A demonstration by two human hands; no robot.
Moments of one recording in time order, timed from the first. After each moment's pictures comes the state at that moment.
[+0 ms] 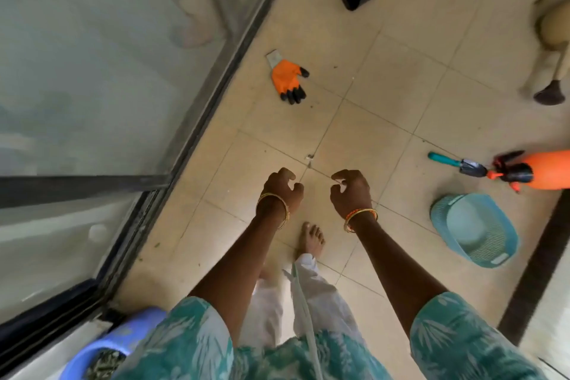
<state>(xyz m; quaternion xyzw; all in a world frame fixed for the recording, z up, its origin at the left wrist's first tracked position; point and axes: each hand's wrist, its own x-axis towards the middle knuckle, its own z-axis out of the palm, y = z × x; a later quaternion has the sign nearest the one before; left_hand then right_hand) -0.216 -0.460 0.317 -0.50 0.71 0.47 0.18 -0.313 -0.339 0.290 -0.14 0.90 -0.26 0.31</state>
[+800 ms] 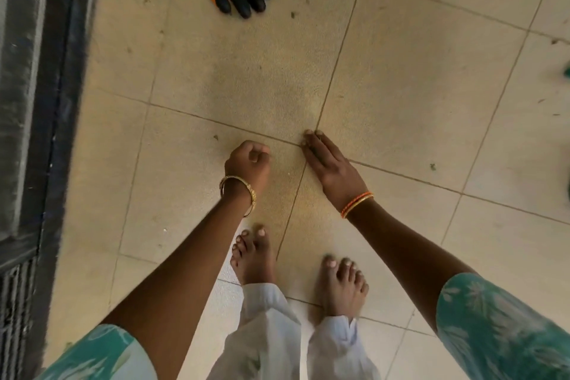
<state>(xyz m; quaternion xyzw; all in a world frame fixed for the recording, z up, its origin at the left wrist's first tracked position) -0.245 -0.514 -0.086 -0.53 0.67 0.51 0.13 -0.322 -0.346 -0.136 -0.48 0.85 -0.14 0.14</state>
